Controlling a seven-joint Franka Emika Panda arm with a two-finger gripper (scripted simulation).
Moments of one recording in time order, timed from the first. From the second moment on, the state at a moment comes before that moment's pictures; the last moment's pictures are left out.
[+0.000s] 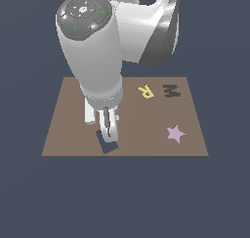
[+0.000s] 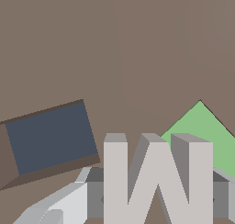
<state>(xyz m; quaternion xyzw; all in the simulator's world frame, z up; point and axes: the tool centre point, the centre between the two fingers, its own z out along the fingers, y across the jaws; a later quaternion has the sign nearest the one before) 0.023 -0.049 0.035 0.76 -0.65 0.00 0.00</state>
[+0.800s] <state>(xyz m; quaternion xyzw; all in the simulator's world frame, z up) -0.058 0.108 0.039 0.74 -0.67 0.00 0.00</state>
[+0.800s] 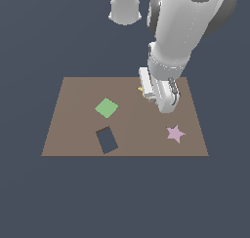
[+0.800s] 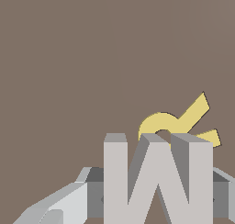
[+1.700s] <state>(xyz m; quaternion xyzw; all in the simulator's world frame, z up) -0.084 0.174 0.039 0.73 -0.68 0.00 0.00</state>
